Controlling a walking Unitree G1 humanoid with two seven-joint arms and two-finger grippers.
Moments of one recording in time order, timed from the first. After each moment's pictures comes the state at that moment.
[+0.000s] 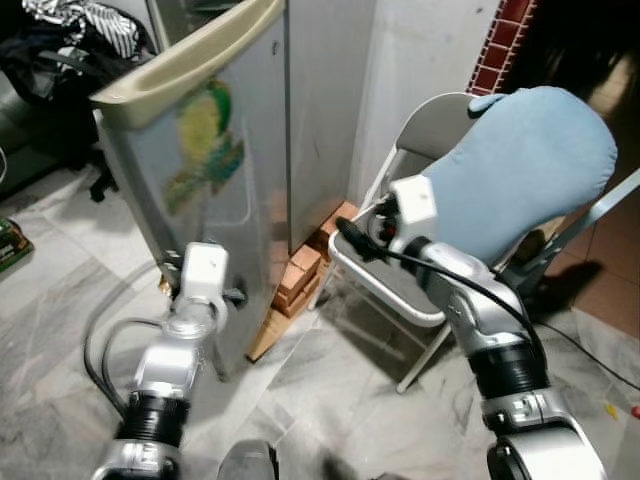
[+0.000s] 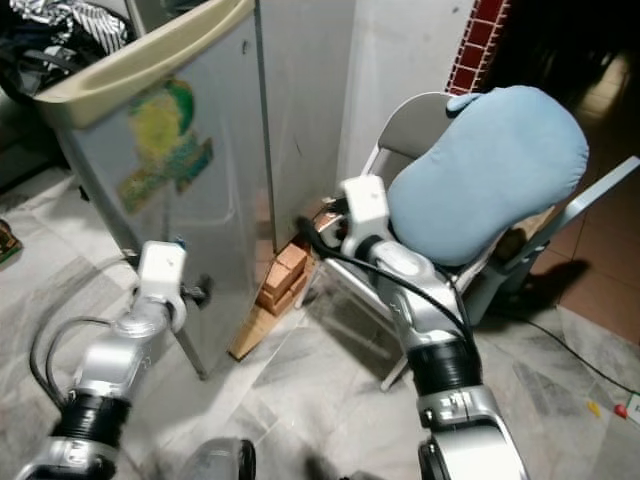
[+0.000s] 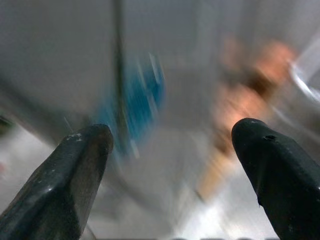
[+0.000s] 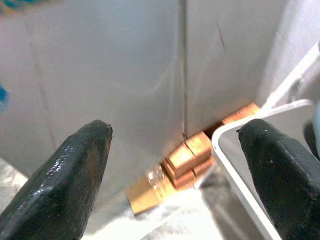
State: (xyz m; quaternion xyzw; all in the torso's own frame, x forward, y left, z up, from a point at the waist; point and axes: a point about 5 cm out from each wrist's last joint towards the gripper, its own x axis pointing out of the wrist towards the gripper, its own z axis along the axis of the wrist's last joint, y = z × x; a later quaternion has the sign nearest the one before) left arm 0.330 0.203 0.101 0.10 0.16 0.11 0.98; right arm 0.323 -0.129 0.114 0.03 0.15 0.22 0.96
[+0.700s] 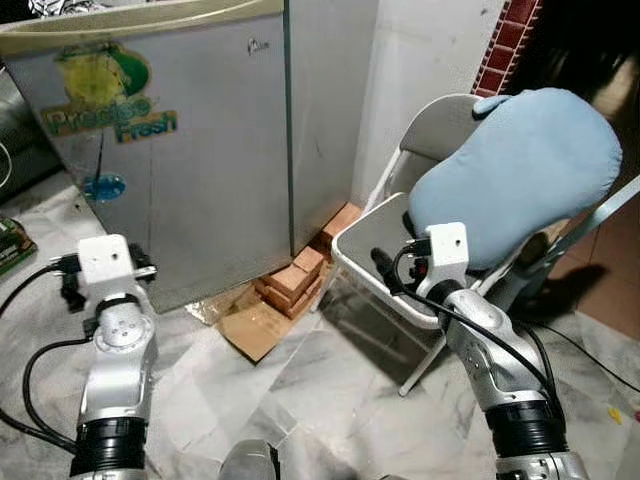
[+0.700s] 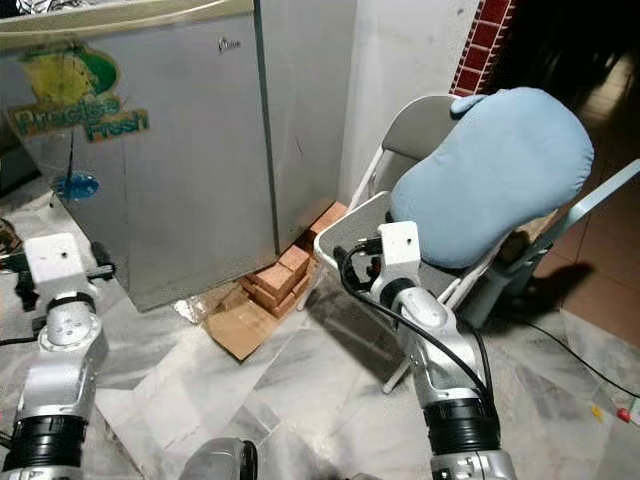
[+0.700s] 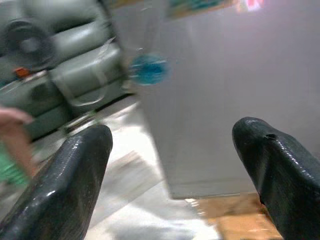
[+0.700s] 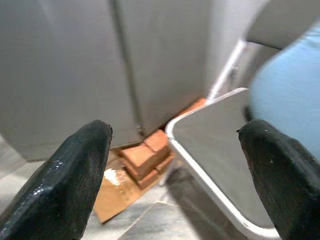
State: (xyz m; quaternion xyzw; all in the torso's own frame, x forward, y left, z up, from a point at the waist) left arm 0.280 0.216 0.099 0.08 0.06 0.20 0.97; right arm 0.297 -0.159 0.098 0.03 0.13 0.10 0.99
